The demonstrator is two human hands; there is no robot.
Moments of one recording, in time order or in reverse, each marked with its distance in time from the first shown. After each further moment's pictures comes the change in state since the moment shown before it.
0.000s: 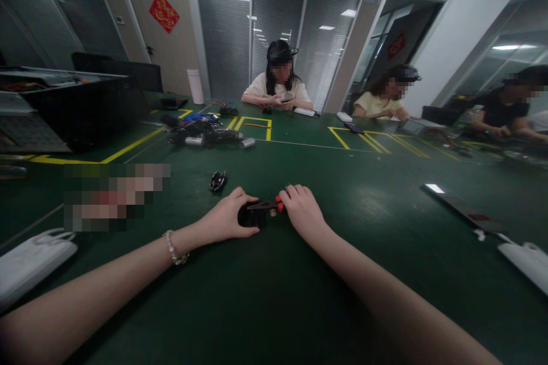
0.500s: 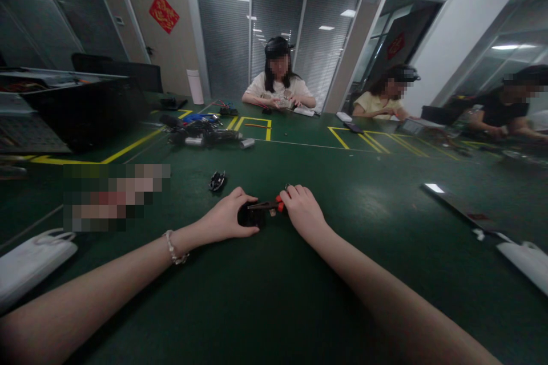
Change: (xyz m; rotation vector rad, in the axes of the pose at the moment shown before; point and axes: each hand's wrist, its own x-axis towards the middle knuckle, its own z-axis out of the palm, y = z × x) left_hand -0.001 0.001 -0.001 -0.008 -0.002 -0.007; right_hand -0.001 0.001 0.002 0.007 0.005 -0.006
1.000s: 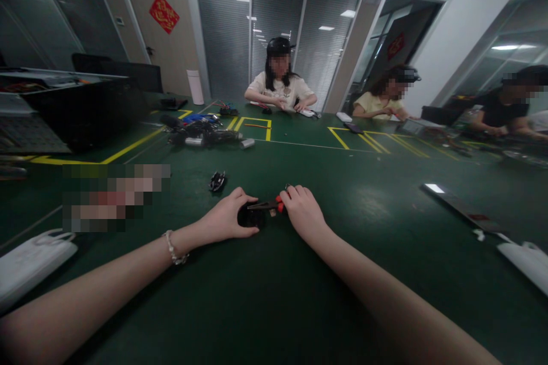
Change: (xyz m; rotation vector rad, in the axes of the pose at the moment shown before) left_hand 0.000 0.003 -0.003 -0.006 -0.029 -0.023; right_hand -0.001 -0.001 -0.002 -0.013 0.024 0.004
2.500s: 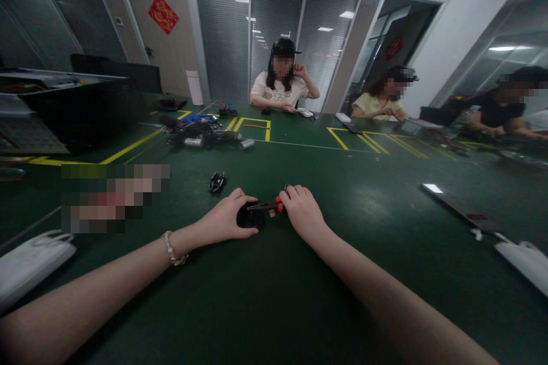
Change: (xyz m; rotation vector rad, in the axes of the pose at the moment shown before) left_hand 0.000 -0.001 0.001 -0.003 0.013 0.020; right_hand 0.000 0.001 -0.001 0.005 -0.006 0.002
